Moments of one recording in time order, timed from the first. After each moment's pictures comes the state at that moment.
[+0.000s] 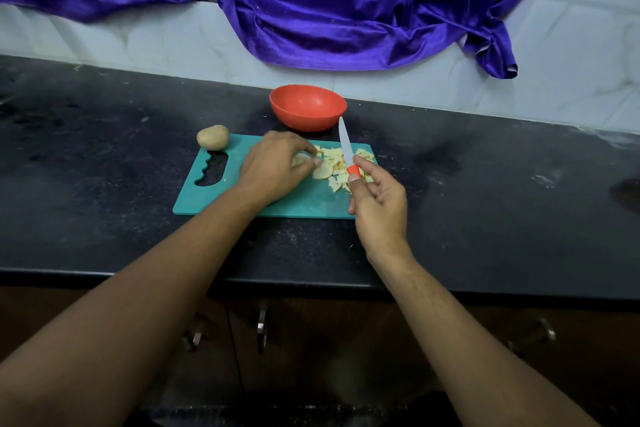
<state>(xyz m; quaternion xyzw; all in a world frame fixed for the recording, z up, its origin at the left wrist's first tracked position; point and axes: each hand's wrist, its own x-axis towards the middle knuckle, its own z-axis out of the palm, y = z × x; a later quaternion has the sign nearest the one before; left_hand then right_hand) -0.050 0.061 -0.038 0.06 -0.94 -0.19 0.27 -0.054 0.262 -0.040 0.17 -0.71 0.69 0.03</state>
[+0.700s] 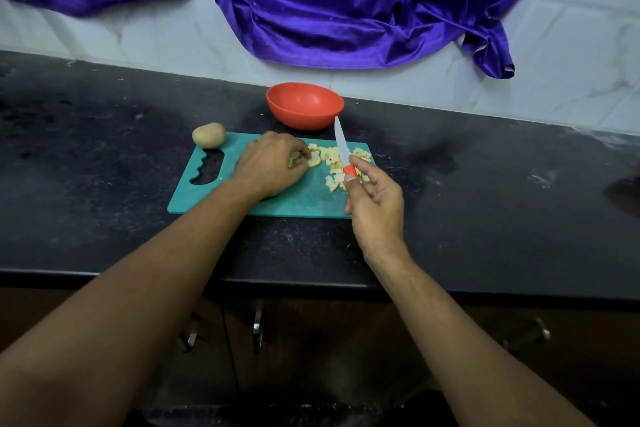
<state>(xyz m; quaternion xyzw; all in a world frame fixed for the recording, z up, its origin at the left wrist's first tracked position) -0.056 0.058 -0.033 0.08 -0.97 -0.14 0.20 -0.053 0.263 -0.040 0.18 -0.72 0.68 0.02</state>
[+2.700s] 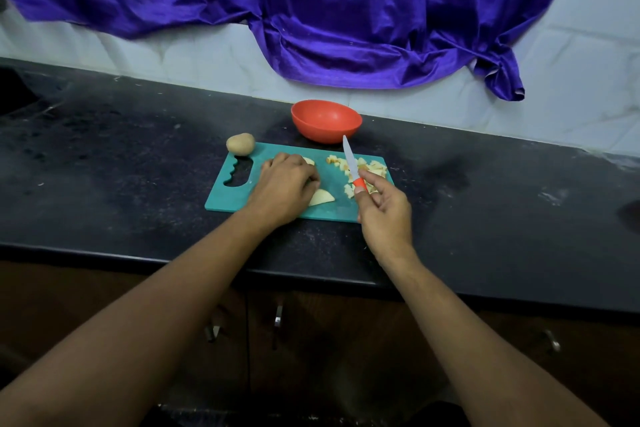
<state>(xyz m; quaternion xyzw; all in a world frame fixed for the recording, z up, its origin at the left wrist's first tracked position) -0.008 0.069 -0.044 0.08 -0.96 -0.12 0.24 -0.049 0.259 -0.043 0.21 -0.76 0.62 0.02</state>
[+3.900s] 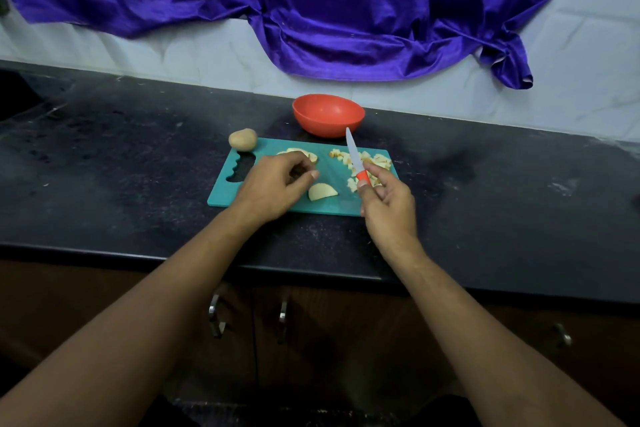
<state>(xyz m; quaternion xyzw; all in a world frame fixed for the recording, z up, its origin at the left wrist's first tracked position) 0.017 0.059 -0.038 0.06 -0.91 -0.29 0.28 -0.053 0.260 -0.044 0.21 -0.77 0.61 0.02</state>
